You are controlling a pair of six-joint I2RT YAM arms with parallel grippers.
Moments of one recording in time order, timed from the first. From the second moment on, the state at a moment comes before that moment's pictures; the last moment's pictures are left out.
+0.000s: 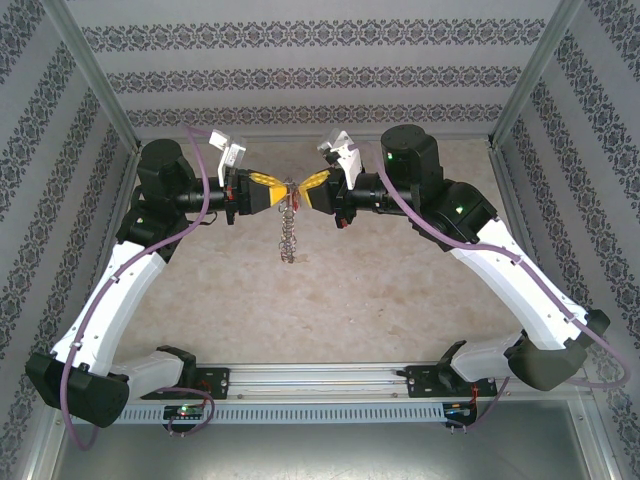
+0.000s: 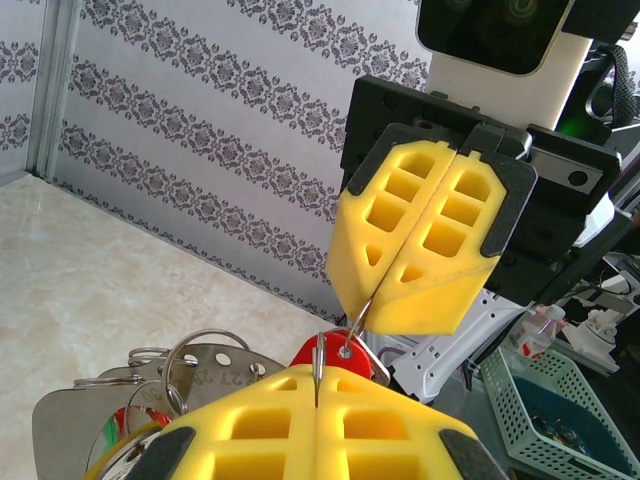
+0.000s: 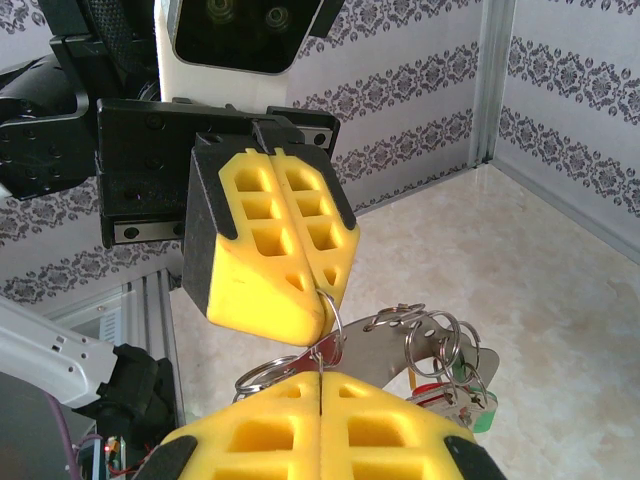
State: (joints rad) left arm -0.27 1.16 1.26 -0.17 1.13 -0.36; right arm 0.74 1.35 1.68 -0.66 -0.49 0.03
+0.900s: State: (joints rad) left arm -0.28 1.16 1.26 -0.17 1.13 -0.36; right arm 0.74 1.35 1.68 -0.66 -0.48 0.04
